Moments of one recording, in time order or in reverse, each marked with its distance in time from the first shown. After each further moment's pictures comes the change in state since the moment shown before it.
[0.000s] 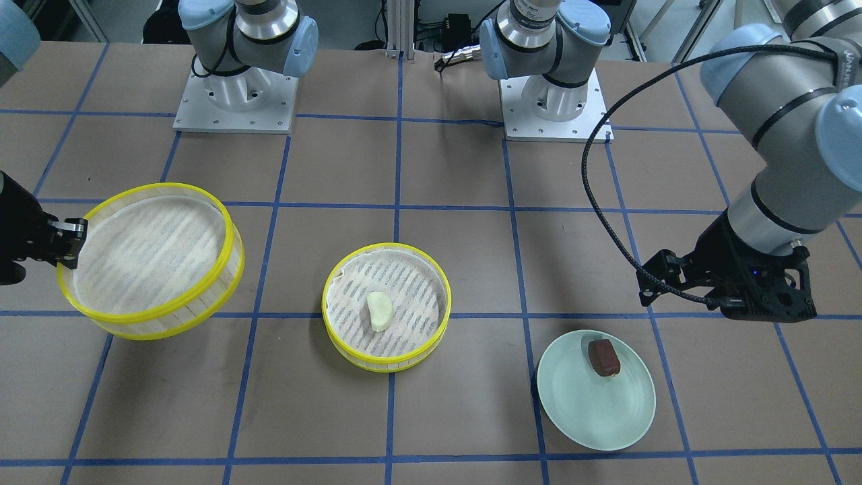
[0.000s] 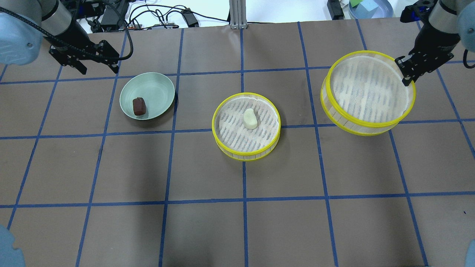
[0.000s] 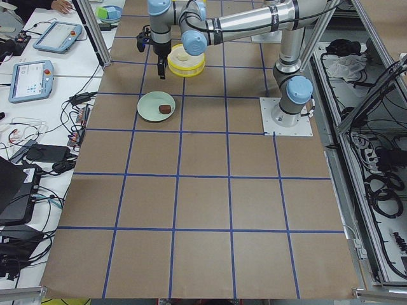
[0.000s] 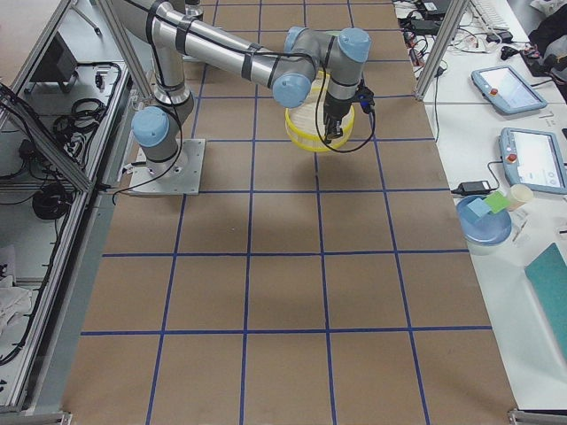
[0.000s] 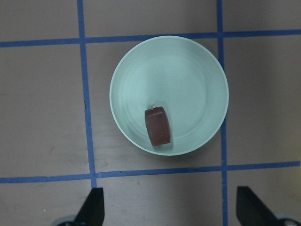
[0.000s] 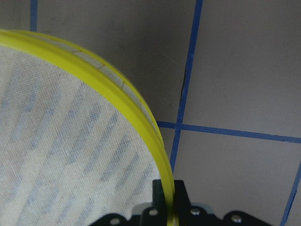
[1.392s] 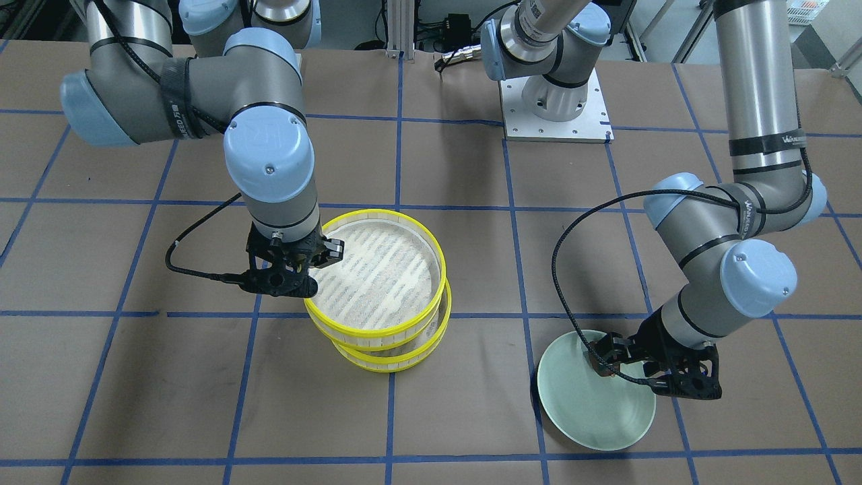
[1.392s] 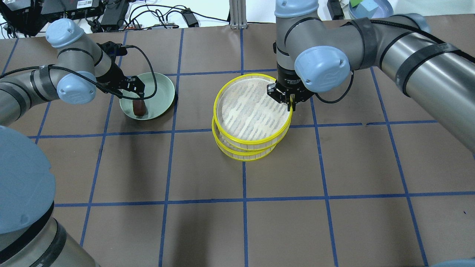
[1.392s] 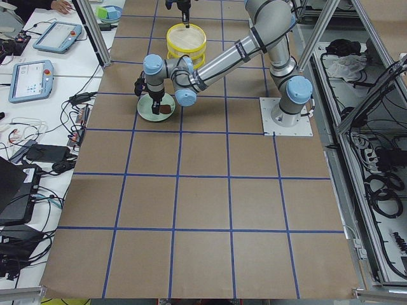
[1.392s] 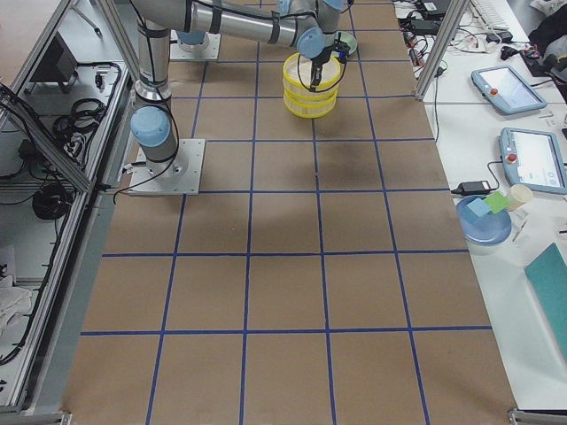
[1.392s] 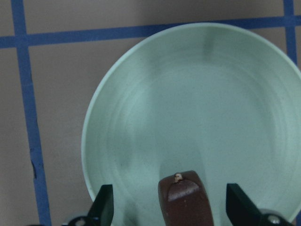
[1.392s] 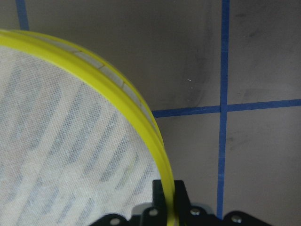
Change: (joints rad) left arm 0.002 -0.246 -0.132 0.363 -0.061 0.041; right arm 0.519 0.129 0.000 -0.048 0.017 0.726
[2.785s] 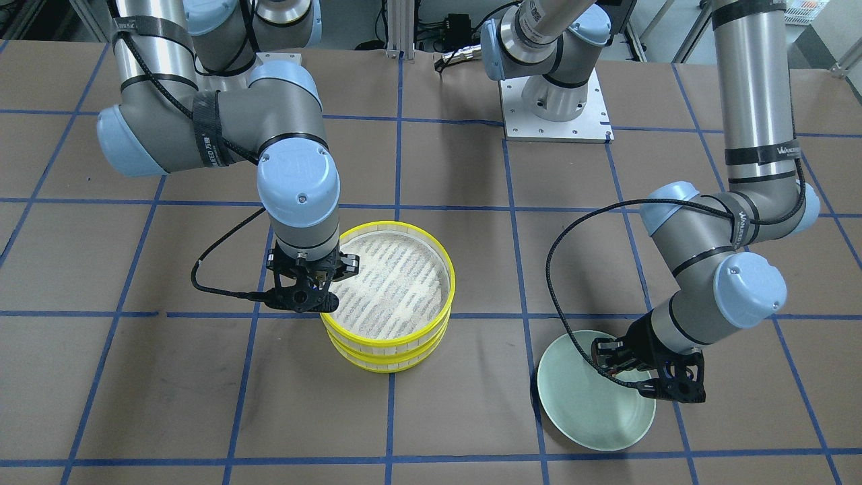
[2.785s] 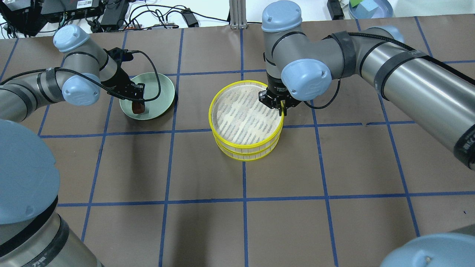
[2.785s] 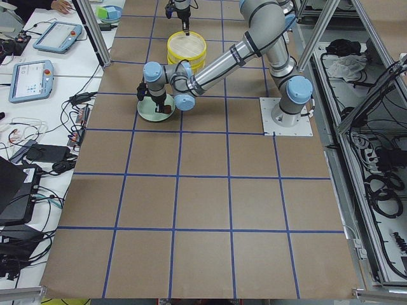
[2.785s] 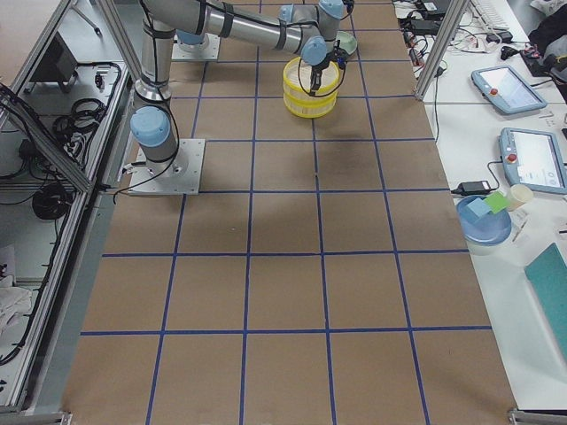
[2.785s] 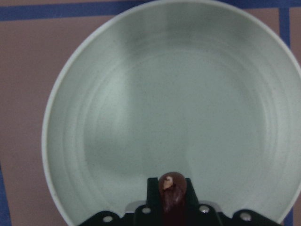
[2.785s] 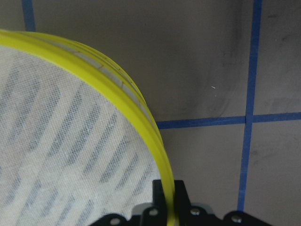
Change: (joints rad) left arm -0.005 -0.008 0.007 -0.040 -0.043 -0.001; right arm 0.023 0.052 0.010 -0.063 -0.008 0.001
